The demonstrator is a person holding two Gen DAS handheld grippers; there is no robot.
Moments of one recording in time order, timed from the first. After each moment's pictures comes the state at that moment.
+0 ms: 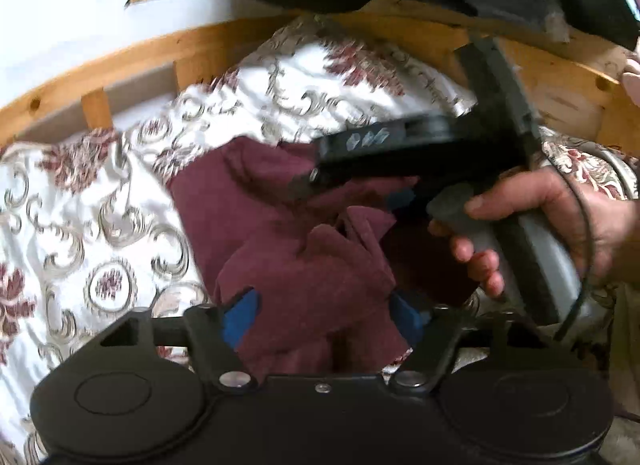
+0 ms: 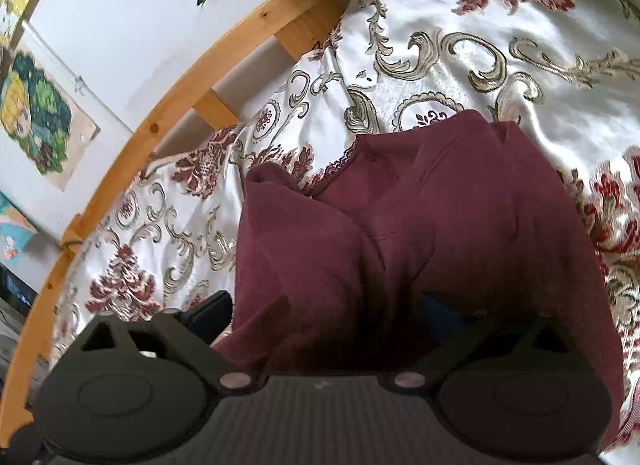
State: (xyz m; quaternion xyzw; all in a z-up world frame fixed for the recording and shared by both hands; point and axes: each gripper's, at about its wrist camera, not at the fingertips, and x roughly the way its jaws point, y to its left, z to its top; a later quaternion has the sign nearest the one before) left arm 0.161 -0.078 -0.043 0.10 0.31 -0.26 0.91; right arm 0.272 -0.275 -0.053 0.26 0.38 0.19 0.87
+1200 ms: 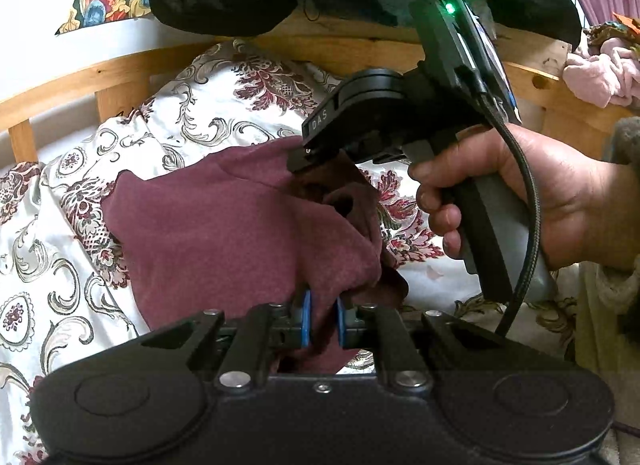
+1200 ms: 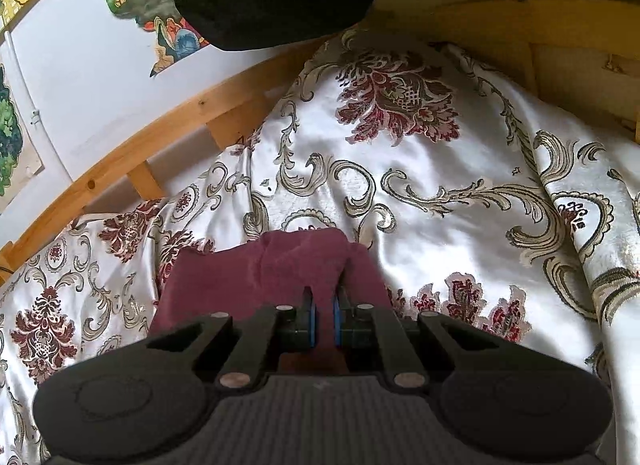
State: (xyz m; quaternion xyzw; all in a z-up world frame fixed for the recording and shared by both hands) left arm 0.146 -0.139 -0.066 0.09 0.27 -0.34 0.90; right arm 0.242 -0.339 -0.022 0.21 0.30 0.05 0.93
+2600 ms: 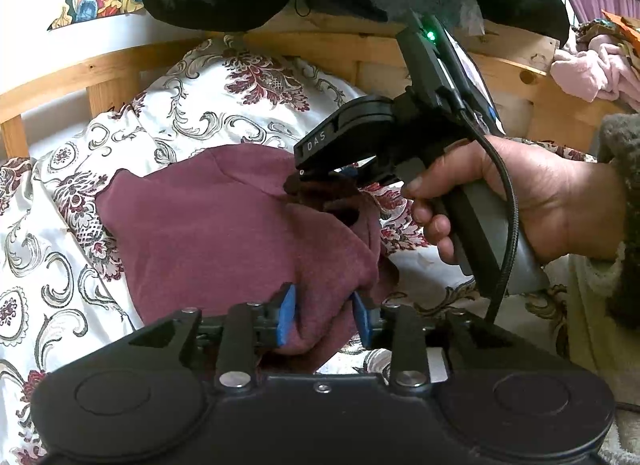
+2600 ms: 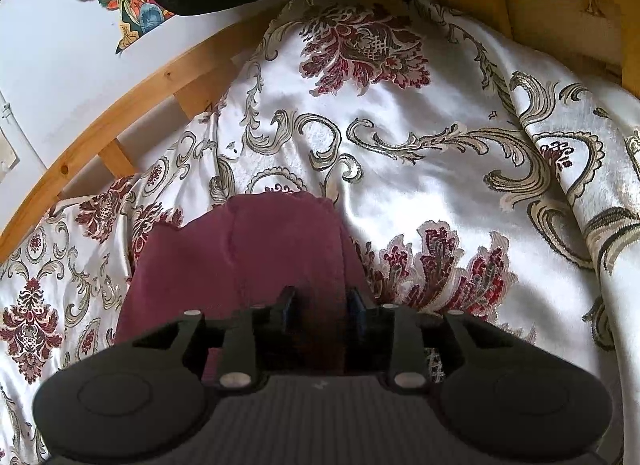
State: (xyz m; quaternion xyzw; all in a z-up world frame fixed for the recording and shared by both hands) left arm 0.142 -0.133 -0.064 0.10 0.28 -0.35 0.89; right arm 0.249 -0.349 -0.049 0.23 0.35 0.04 0.91
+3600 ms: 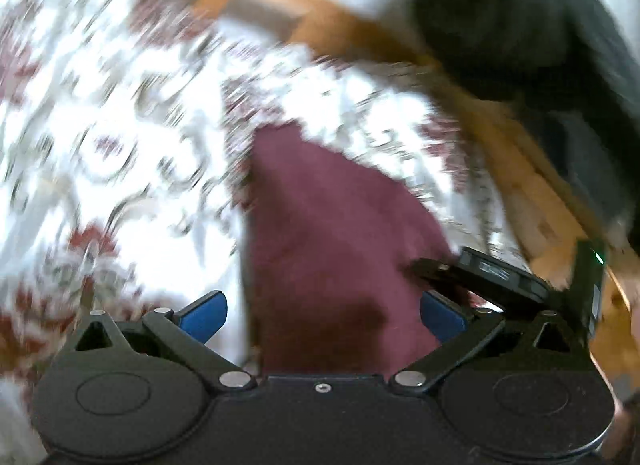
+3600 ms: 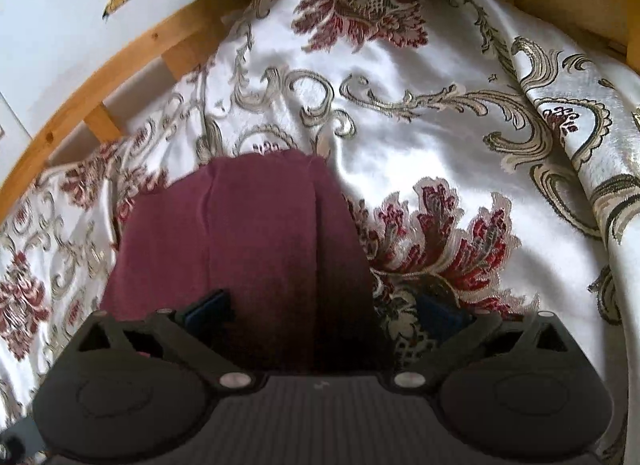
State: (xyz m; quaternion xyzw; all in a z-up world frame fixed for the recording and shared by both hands) left arm 0.197 -0.035 -0.068 -0.23 0.37 -0.17 0.88; right arm 0.255 -0.340 -0.057 0.20 0.42 0.03 0.89
